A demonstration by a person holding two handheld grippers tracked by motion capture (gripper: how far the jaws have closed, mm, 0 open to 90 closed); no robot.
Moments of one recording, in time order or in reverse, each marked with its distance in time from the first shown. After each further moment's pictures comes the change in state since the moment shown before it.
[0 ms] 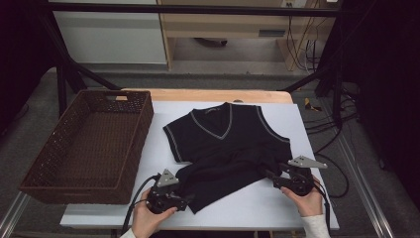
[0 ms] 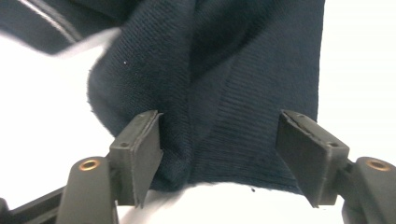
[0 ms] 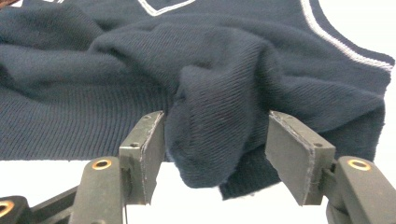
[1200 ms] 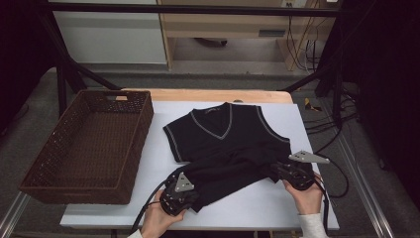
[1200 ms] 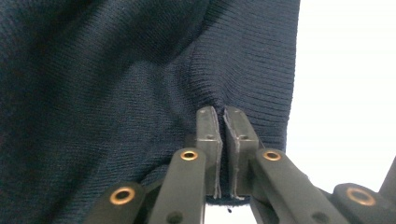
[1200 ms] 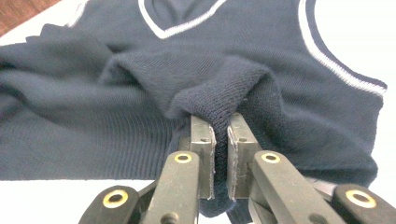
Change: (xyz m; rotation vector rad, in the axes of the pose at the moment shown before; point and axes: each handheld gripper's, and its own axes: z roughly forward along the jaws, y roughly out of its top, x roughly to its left) left arm -0.017 0.013 0.012 0.112 -0.056 0.093; right arm 0.003 0.023 -0.015 -0.034 0.006 0.017
